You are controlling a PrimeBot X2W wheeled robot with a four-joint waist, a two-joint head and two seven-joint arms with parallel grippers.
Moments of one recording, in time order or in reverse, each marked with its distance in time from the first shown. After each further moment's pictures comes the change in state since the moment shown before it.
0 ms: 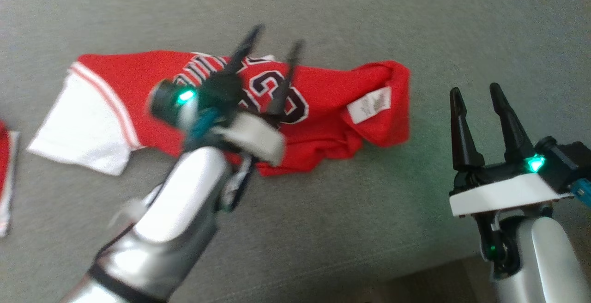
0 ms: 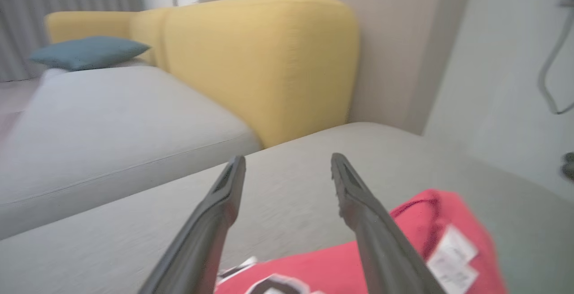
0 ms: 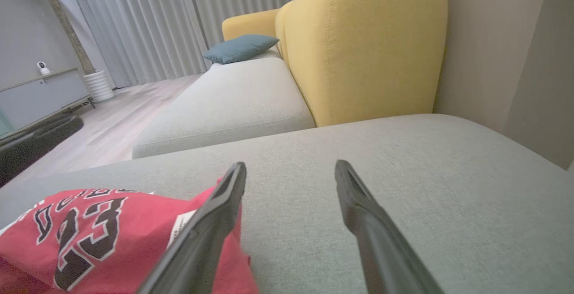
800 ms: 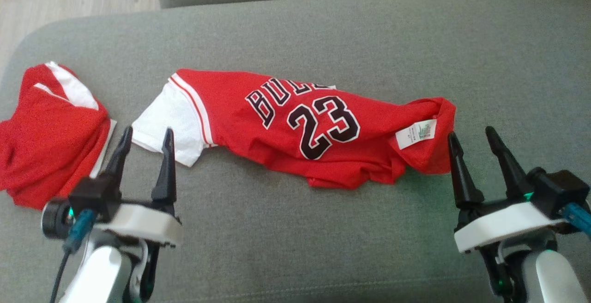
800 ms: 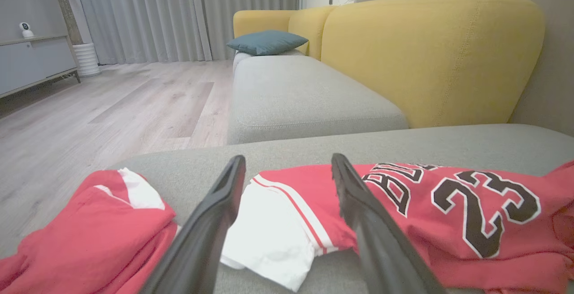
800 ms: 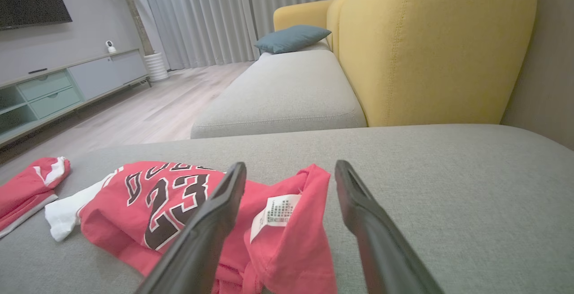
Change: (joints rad) left arm 0.516 0.191 0.390 -0.227 0.013 0.004 -0.007; right arm 0.128 -0.026 -0.012 -0.029 -0.033 0.000 0.094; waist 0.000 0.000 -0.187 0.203
